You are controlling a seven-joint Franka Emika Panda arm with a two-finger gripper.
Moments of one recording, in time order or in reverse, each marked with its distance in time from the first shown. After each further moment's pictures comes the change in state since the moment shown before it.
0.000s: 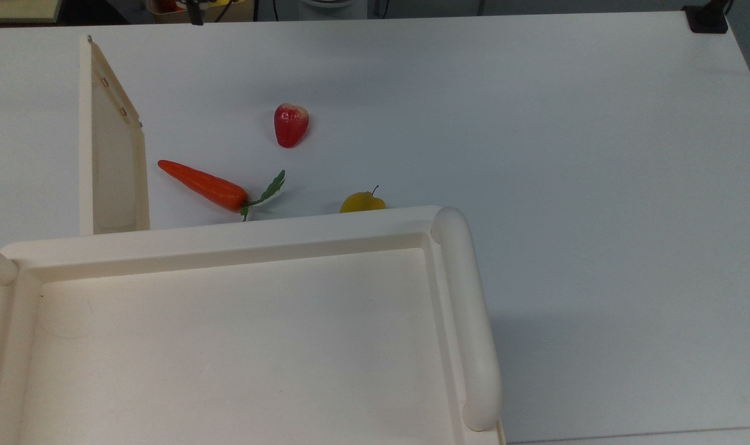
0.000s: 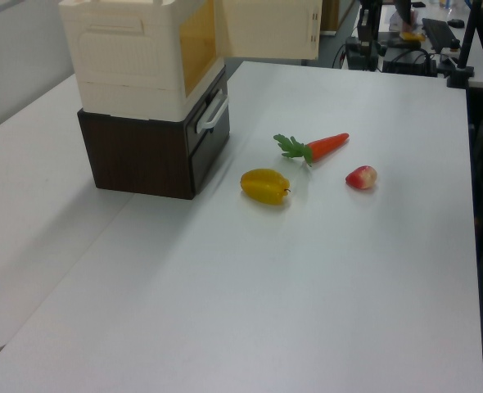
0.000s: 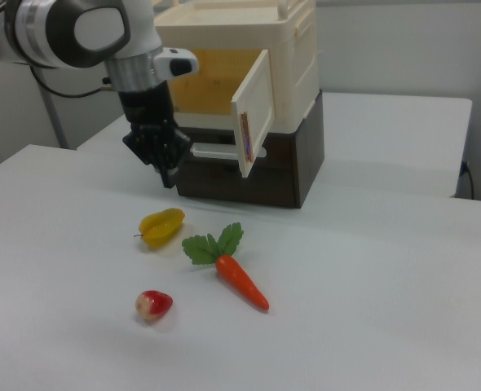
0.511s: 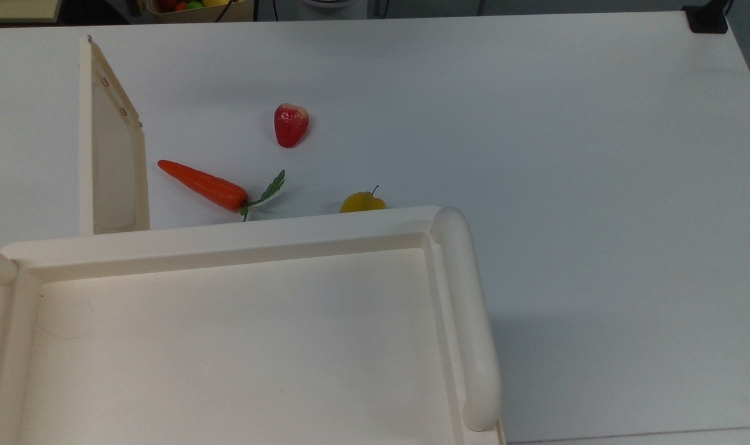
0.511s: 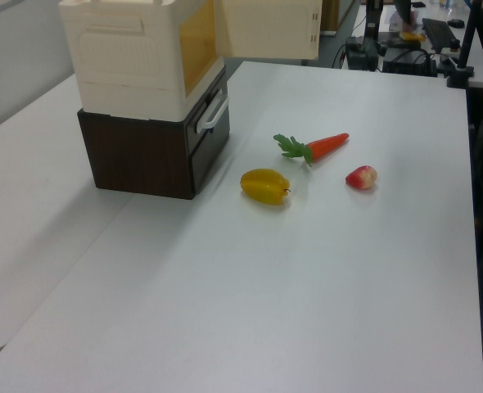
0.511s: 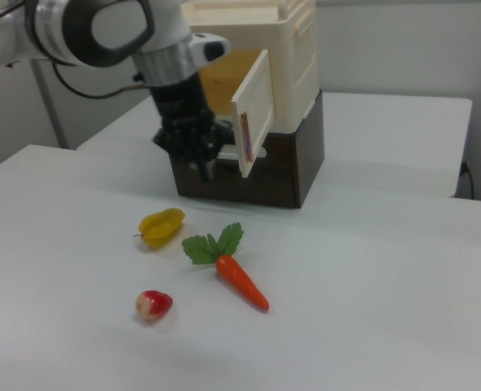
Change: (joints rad) arm -0.001 0.011 -0.113 0.029 0.000 0.095 -0.337
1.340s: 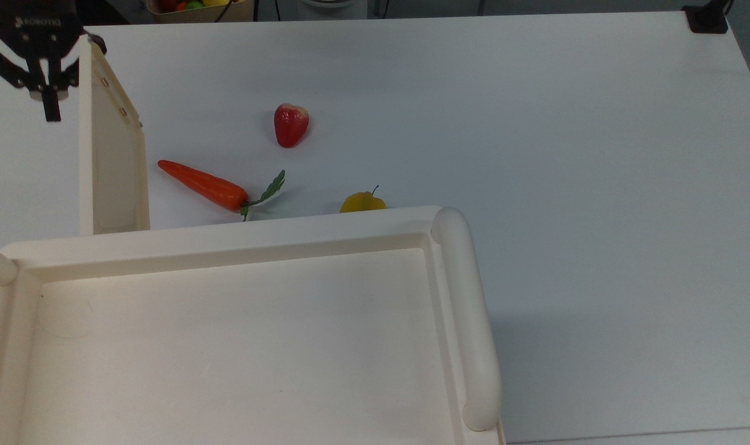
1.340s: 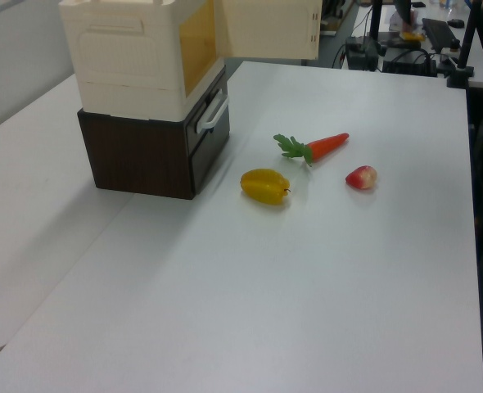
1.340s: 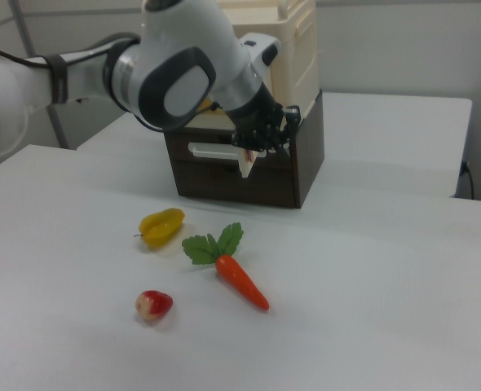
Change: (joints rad) arm 0.003 0.189 -0.095 -0.009 0.193 0.592 -0.275
